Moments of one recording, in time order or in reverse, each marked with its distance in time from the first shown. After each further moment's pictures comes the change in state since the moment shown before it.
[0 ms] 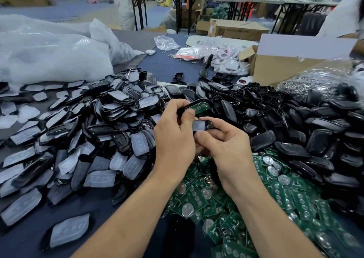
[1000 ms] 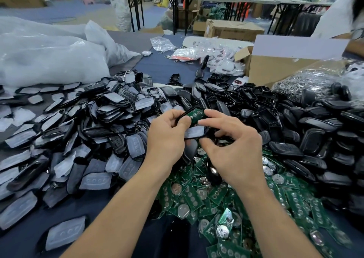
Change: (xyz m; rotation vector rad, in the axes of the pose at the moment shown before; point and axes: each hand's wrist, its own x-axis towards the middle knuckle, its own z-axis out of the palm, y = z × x) left_hand 0.011 -0.012 -0.003 -0.120 -0.179 -0.336; right_hand -0.001 -0.011 -0.022 -0.710 0.094 -0.559
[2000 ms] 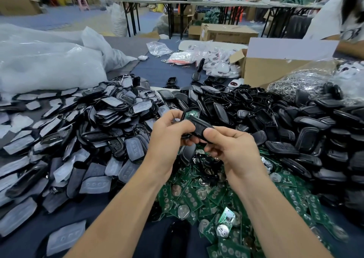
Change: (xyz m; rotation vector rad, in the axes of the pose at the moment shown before) left_hand -0.011 0.016 -0.007 -0.284 -0.232 -0.037; right_hand 0.005 -0.003 0.000 0.663 0.000 0.746
